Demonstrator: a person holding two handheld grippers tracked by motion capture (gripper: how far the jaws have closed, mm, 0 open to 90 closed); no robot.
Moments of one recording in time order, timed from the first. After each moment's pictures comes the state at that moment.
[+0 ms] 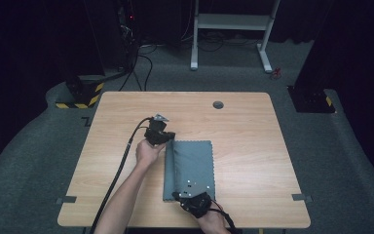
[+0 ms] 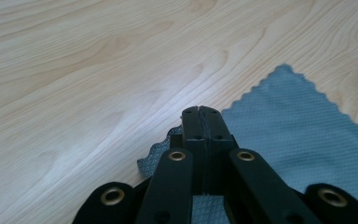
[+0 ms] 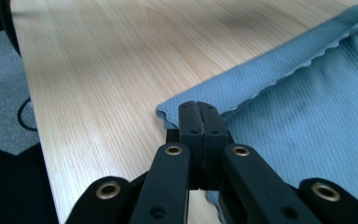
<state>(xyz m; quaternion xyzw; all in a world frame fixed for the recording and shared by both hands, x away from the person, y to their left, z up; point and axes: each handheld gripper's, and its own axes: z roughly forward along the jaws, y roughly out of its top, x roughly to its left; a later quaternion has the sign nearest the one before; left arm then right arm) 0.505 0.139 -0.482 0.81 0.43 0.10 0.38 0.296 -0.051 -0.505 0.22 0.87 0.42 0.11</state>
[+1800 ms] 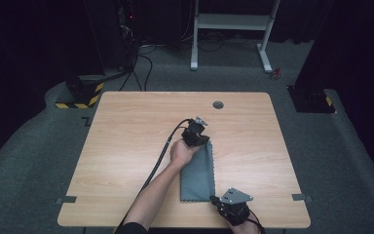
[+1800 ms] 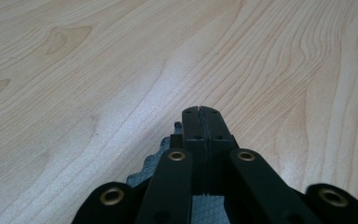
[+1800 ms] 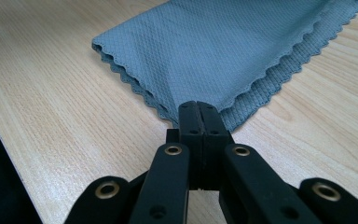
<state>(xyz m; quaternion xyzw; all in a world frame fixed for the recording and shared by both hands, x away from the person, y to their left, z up) 0.520 0.022 -0.499 0.85 0.36 0.08 0.37 0.281 -0.154 -0.522 0.32 0.85 0.39 0.15</state>
